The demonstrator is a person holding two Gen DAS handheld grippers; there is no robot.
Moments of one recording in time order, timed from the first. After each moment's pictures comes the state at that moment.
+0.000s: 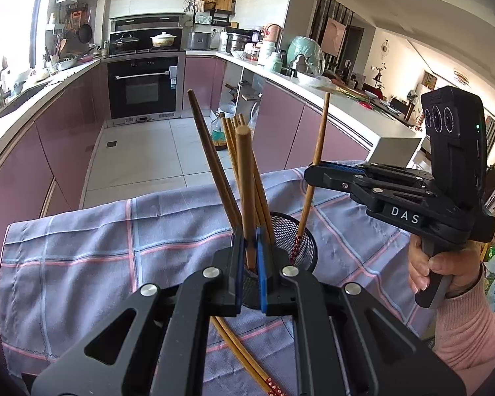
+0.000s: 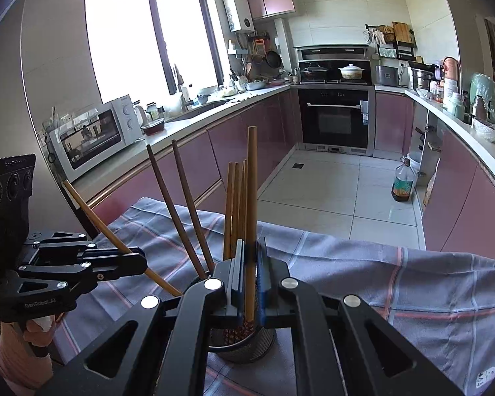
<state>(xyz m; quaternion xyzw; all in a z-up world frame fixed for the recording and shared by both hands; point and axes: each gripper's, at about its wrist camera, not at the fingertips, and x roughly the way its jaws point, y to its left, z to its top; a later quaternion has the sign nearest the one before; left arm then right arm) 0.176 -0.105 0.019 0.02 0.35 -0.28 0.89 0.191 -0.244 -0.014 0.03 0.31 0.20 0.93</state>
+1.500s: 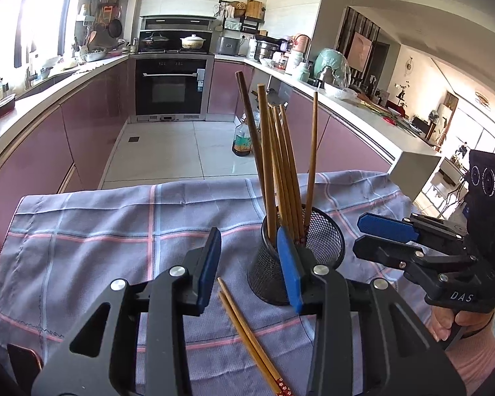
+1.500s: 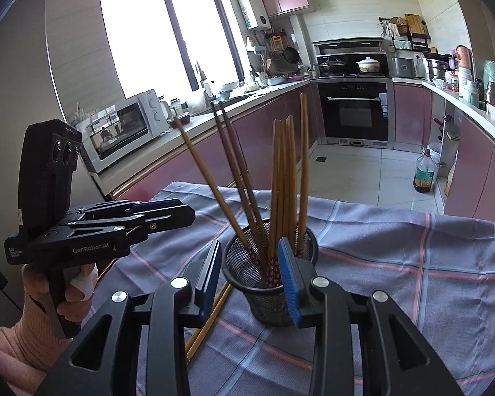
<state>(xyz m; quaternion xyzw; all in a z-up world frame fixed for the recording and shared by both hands) 0.171 -0.074 -0.012 -0.01 0.34 -0.22 0.92 0.139 -0.235 -0.036 0.04 0.31 0.25 0.92</state>
